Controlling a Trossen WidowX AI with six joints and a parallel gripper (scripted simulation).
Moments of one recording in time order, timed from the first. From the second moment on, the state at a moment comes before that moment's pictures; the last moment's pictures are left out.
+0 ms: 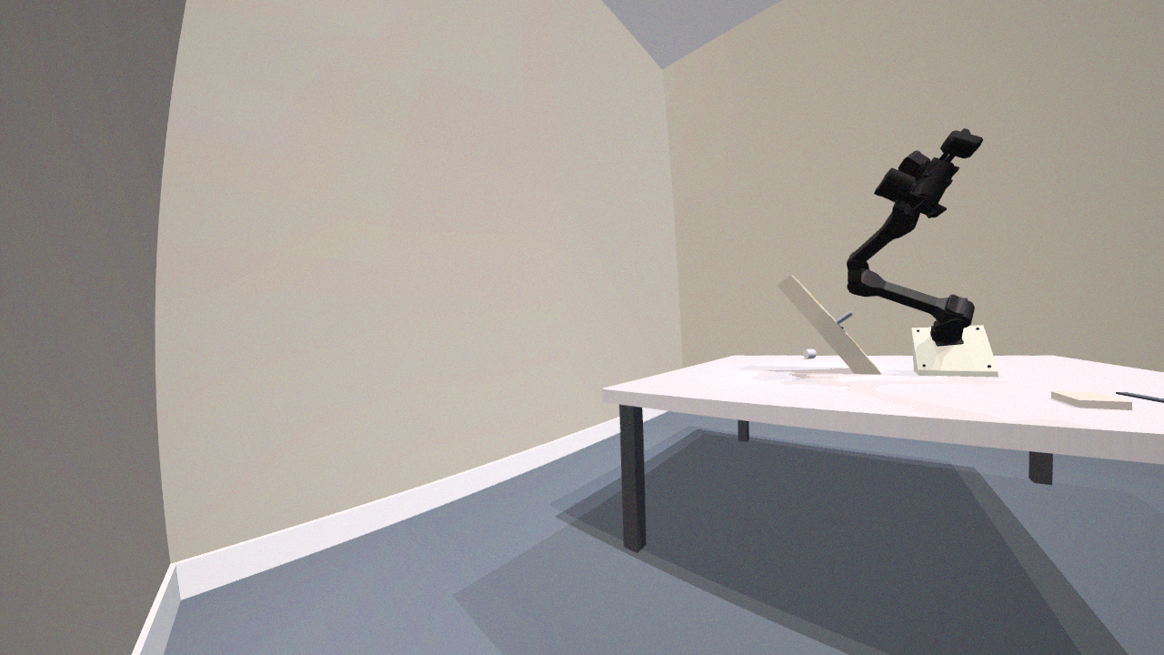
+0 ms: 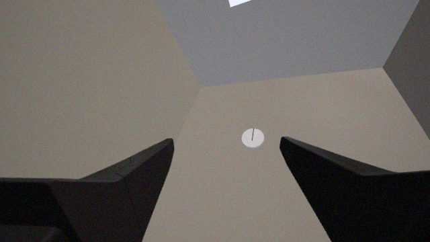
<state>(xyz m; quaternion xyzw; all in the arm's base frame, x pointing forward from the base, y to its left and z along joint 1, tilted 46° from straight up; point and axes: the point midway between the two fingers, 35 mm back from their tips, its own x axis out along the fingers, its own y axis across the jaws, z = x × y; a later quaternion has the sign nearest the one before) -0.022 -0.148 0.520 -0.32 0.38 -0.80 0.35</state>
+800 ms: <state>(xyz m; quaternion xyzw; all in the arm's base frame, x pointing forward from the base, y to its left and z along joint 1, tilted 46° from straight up) -0.123 -0.065 0.531 -0.21 0.34 -0.91 0.13</state>
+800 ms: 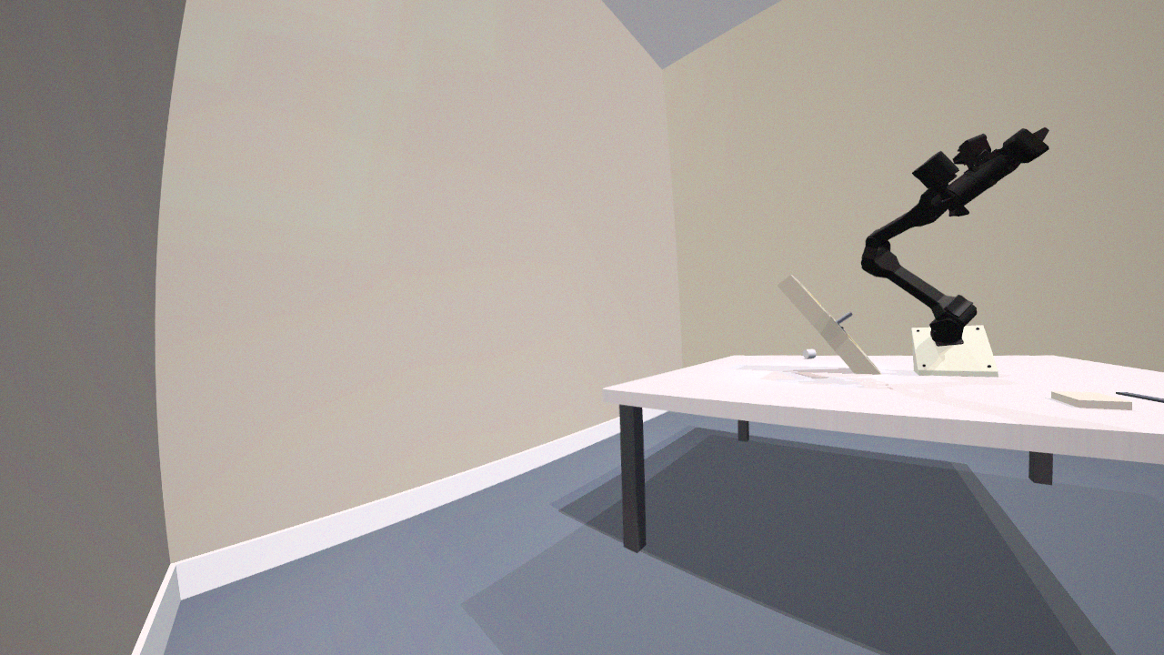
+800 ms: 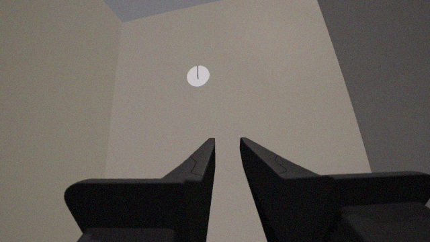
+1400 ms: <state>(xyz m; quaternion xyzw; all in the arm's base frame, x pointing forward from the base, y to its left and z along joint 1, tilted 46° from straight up) -0.136 0.141 0.485 -0.02 0.25 -0.94 -0.24</state>
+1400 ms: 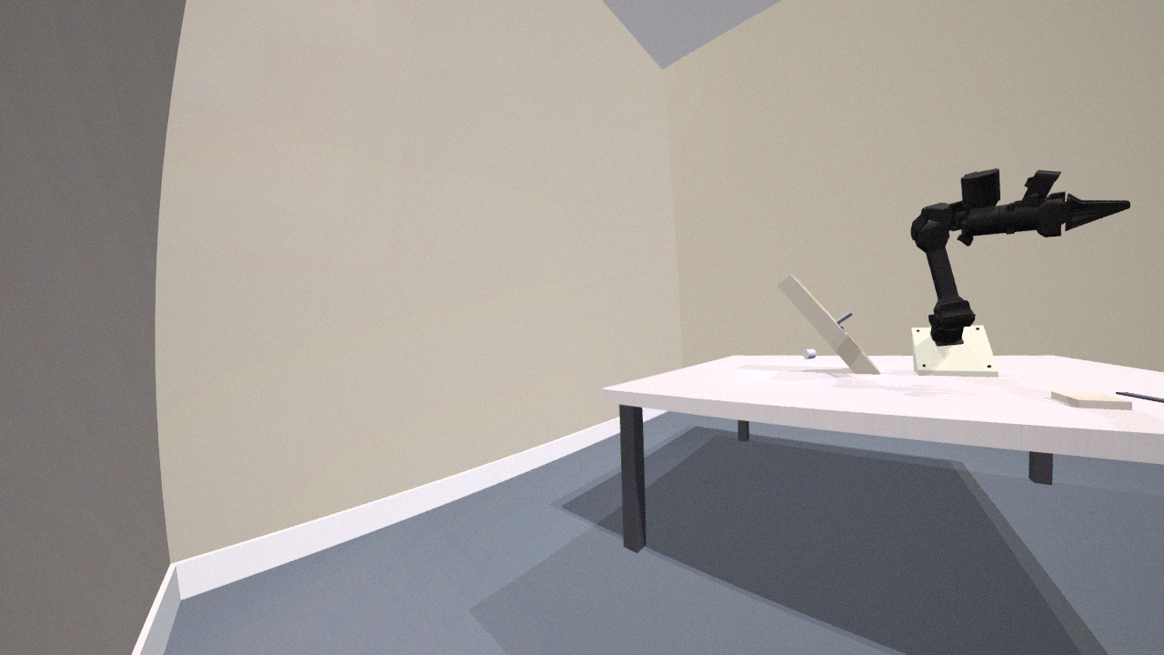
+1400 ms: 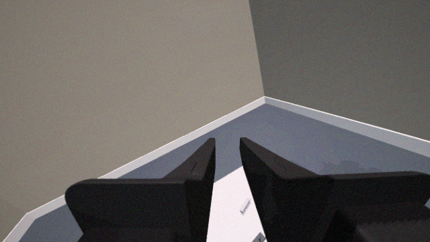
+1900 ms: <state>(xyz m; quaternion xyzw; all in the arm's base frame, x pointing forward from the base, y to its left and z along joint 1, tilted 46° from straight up) -0.029 0.236 0.442 0.05 0.15 -0.87 -0.46</state>
